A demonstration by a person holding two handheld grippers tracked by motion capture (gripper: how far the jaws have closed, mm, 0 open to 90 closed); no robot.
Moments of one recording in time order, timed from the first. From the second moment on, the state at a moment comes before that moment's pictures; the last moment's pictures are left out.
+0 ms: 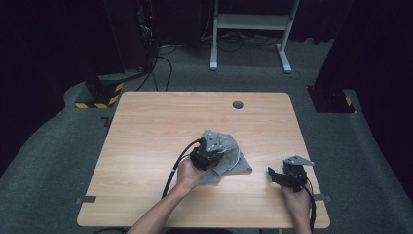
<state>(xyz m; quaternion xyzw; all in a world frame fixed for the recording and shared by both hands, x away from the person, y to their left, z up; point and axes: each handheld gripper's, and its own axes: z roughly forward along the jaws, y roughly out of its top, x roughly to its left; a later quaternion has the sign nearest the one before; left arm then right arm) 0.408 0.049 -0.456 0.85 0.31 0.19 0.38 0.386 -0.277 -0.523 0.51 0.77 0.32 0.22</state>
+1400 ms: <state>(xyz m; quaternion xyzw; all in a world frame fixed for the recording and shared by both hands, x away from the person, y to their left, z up) 0.454 0.148 -0.449 0.78 0.45 0.20 0.39 0.386 -0.277 -0.523 0.51 0.77 0.32 0.22</state>
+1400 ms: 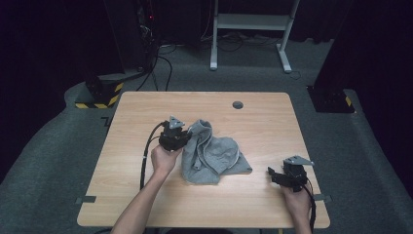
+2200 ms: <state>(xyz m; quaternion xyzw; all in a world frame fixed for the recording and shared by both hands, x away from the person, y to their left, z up) 0.471 0.180 -0.492 0.77 0.51 0.19 0.33 0.386 -0.277 -0.523 0.51 0.77 0.32 0.22</state>
